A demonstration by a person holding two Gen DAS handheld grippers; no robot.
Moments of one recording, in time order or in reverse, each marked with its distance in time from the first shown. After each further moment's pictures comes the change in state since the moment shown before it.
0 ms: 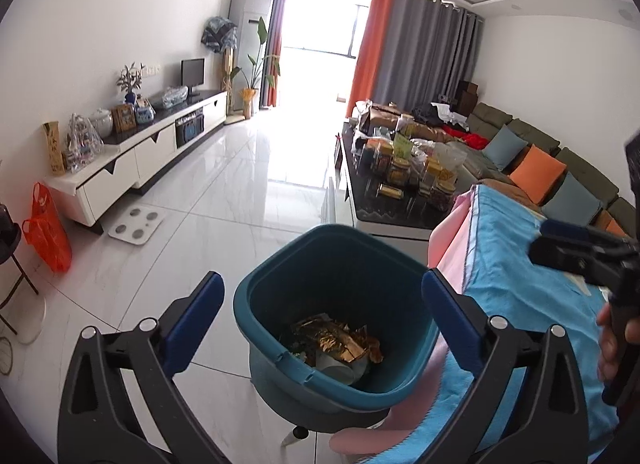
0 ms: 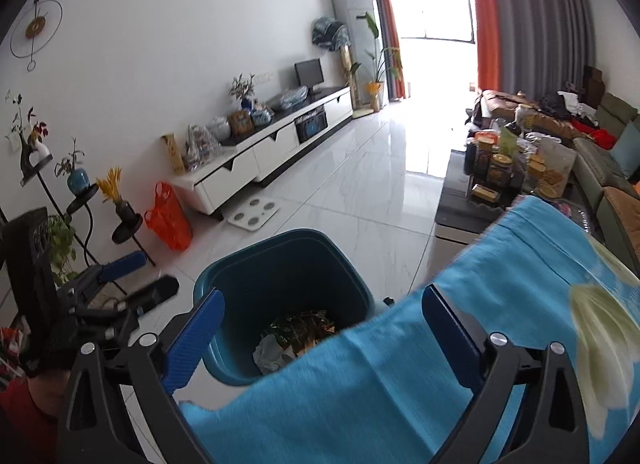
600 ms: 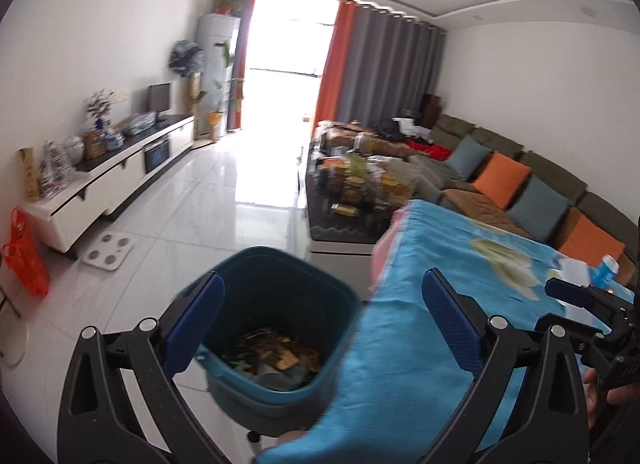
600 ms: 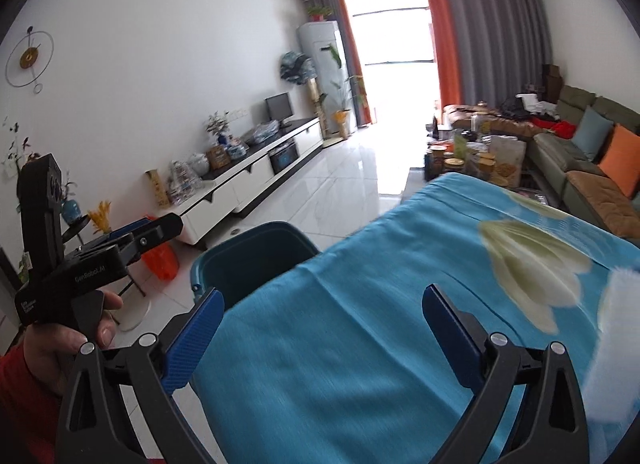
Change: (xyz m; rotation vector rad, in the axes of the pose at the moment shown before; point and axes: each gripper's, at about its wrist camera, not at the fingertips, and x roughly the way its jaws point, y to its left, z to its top) left arm -0.054 -0.076 0.010 0.065 -0.075 -0.136; right arm -0.098 -0.029 -0.074 0.085 -0.133 -0.096
